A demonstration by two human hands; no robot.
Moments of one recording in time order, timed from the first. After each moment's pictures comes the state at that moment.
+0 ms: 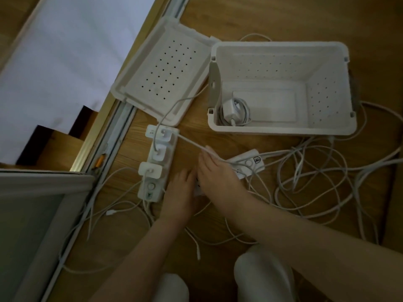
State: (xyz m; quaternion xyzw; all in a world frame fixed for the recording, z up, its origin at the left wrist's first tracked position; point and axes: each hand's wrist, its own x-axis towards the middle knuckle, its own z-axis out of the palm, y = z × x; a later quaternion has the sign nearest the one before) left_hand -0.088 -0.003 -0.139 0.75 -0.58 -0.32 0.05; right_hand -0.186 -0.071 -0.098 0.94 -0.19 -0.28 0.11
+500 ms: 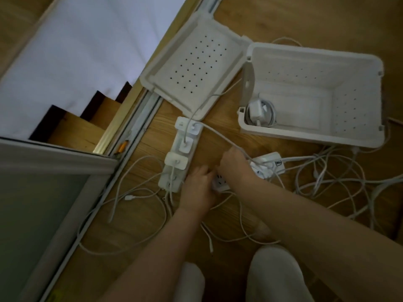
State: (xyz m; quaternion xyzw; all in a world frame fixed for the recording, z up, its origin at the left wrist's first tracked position) left_hand -0.080 -0.001 -0.140 0.74 -0.58 -0.33 0.06; right_hand -0.140 -0.100 -0.094 0.86 -0.12 -0.50 0.05
